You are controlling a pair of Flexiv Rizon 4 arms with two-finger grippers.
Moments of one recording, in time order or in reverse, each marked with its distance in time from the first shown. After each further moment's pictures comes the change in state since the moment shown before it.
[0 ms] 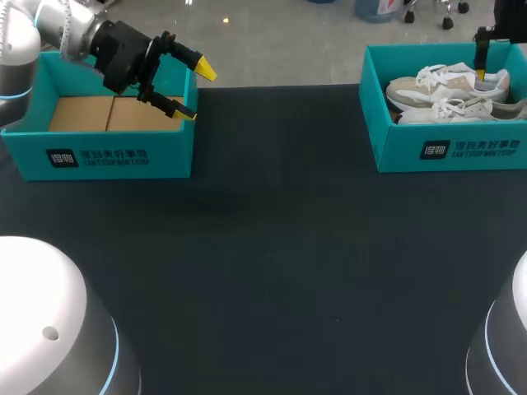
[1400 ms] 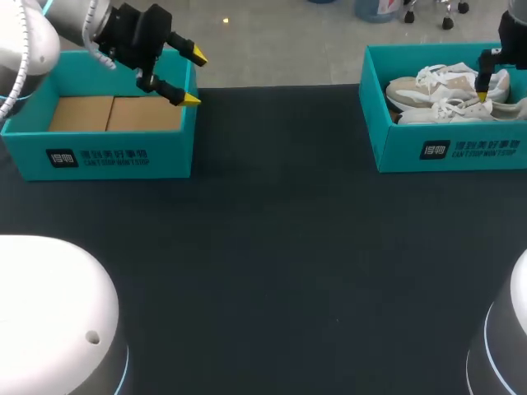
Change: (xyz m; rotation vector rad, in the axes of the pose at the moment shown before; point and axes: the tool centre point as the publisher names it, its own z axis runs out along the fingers) left arm 0.022 0.049 -0.023 -0.504 -0.025 -1.264; right arm 0.004 -0.069 -0.006 -0.133 0.071 -0.060
